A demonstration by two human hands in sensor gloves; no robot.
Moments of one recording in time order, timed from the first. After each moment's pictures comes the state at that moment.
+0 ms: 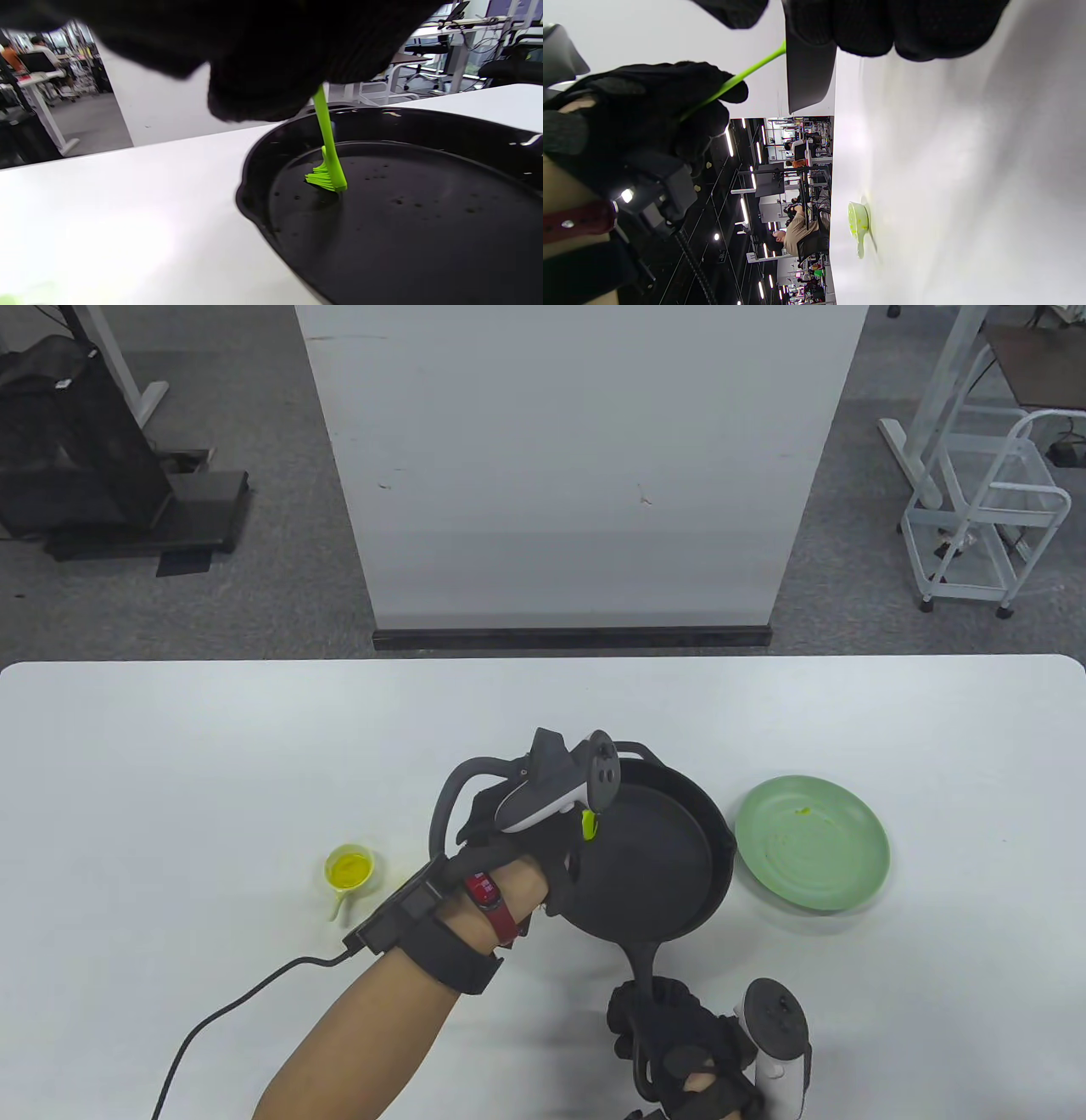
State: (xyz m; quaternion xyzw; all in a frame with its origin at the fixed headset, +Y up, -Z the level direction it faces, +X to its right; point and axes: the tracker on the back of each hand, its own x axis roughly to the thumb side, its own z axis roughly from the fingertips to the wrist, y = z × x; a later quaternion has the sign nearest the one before) left_hand -0.042 -0.575 -0.383 -0.13 -0.11 -0.05 0.98; right_hand 0.110 -0.760 -0.217 -0.01 0.11 0.68 0.73
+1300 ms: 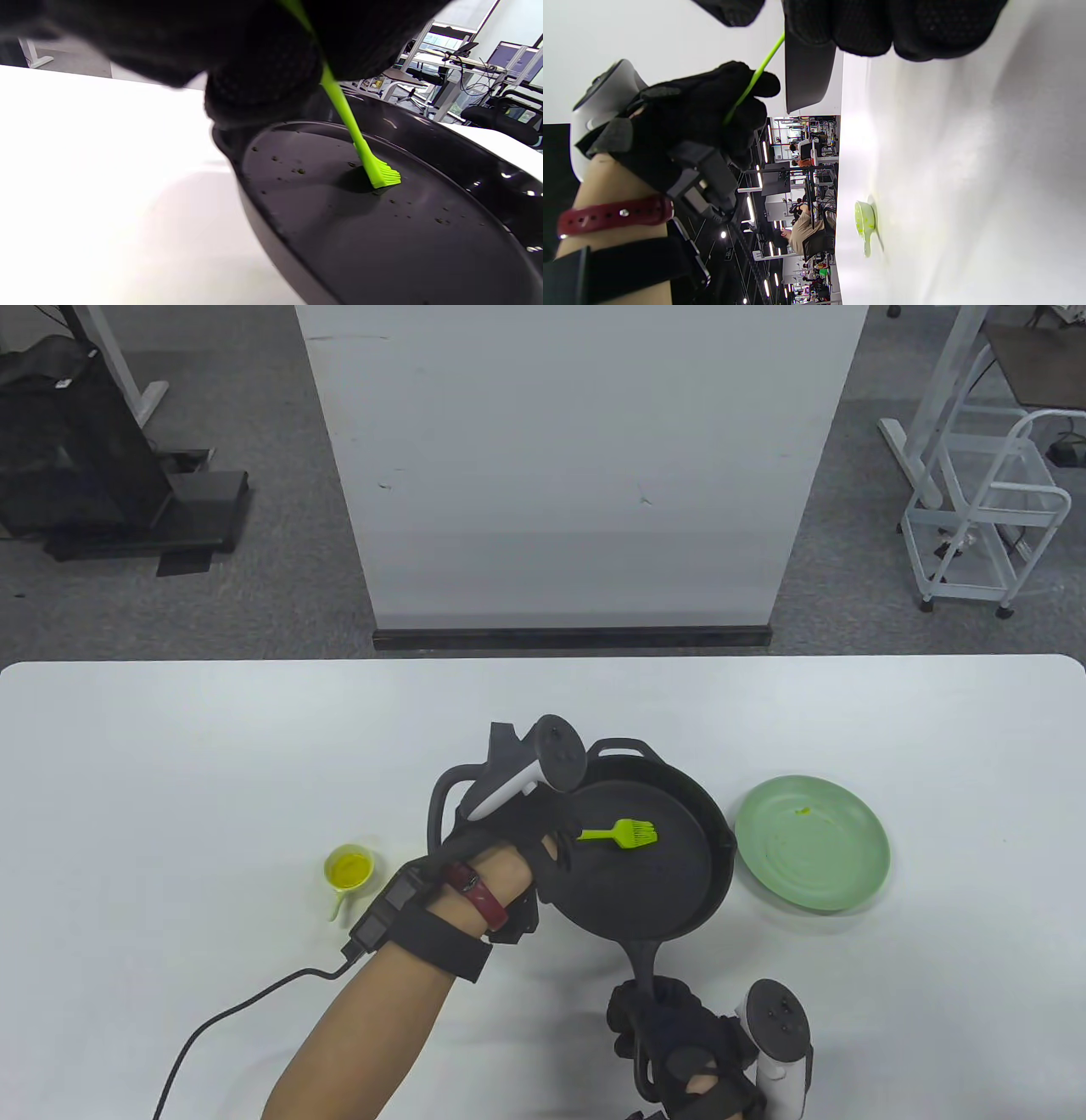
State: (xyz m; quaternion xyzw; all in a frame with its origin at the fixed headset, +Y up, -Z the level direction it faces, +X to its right) left_hand -0.076 -0.597 -0.405 -0.18 -0.09 0.06 0.98; right_hand 0.110 -0.759 -0.217 0.00 0.10 0.67 0.73
